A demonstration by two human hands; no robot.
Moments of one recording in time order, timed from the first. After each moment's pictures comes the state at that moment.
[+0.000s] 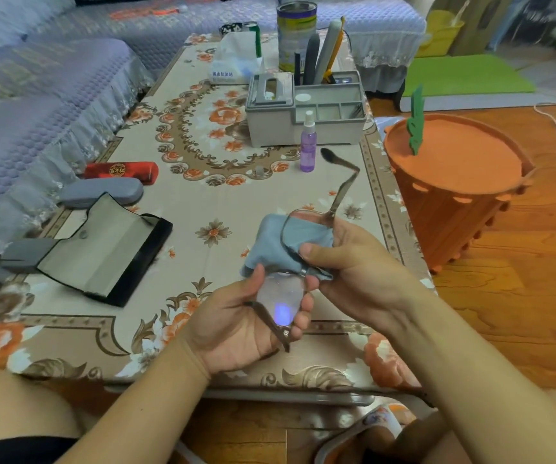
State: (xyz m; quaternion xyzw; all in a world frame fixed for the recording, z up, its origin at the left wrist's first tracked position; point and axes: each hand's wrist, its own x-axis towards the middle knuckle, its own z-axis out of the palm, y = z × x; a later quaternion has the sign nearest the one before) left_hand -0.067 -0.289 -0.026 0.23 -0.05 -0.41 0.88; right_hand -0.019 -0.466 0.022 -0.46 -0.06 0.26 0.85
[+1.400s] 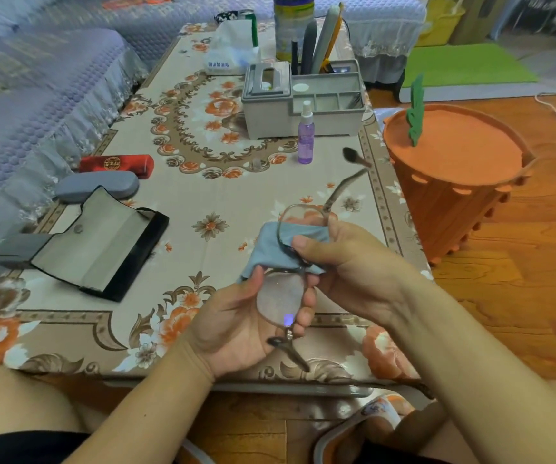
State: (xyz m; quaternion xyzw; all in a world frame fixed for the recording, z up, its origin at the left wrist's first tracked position) left_hand -0.074 -0.299 -0.030 0.23 -0.06 -0.37 0.90; right_hand -0.023 -0.471 0.024 -0.51 -0.05 0.30 0.81
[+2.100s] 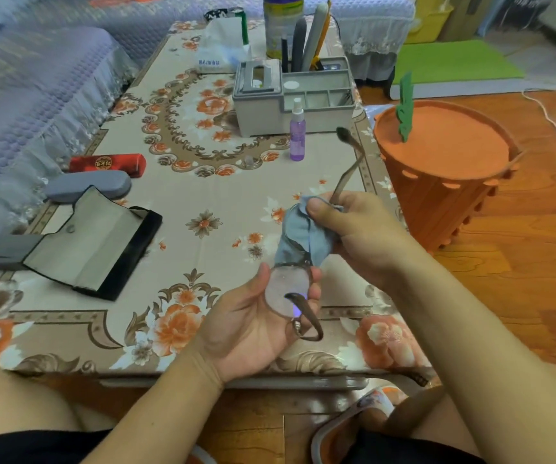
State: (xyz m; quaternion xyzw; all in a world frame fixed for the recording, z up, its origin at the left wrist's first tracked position) left_hand -0.083 -0.314 -0.033 0.17 0.02 -0.37 0.91; right_hand 0.001 -0.485 0.027 -0.66 -0.02 0.15 0.74
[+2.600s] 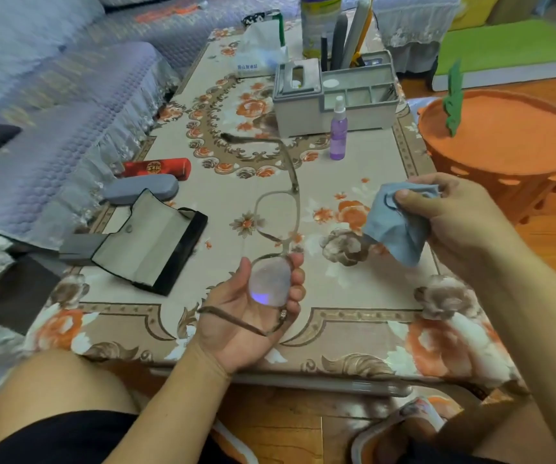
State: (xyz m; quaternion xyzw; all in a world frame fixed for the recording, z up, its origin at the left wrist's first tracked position) left_hand -0.088 -0.259 -0.030 0.22 0.02 -0.30 0.93; right_hand 0.022 -0.524 0.019 -0.69 0.07 0.06 0.71
